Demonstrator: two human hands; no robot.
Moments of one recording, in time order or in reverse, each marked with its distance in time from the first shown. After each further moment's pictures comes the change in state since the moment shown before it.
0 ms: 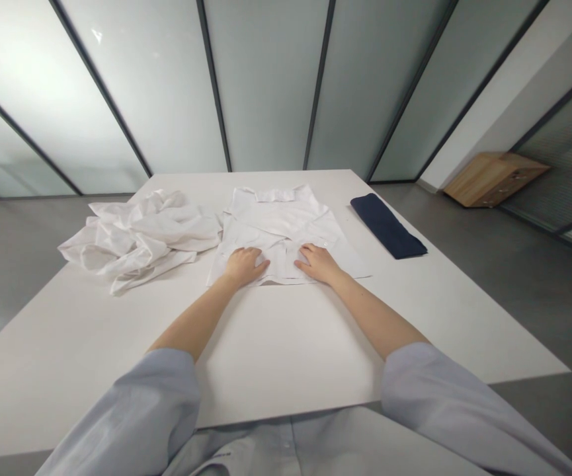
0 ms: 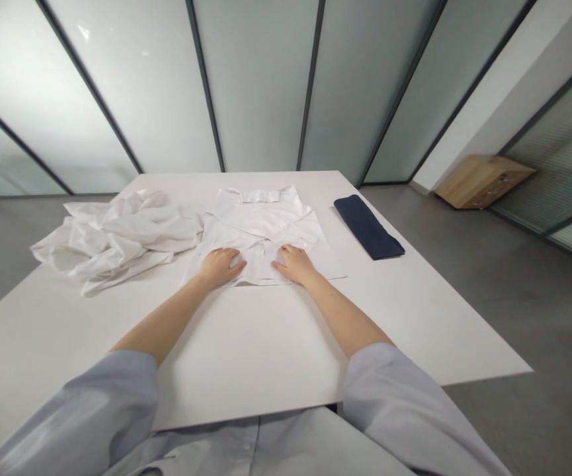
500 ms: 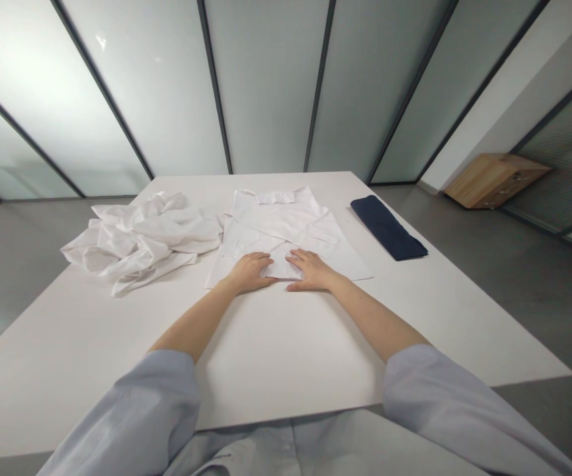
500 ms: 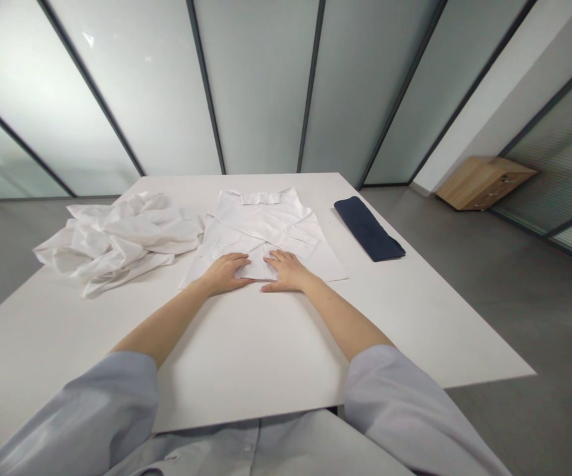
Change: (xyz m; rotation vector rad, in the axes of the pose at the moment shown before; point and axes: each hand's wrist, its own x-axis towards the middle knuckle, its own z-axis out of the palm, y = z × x) left_hand -0.005 0.001 0.004 -0.140 -0.064 0.247; right_hand -0.006 -0.008 0.009 0.116 -0.078 -0.204
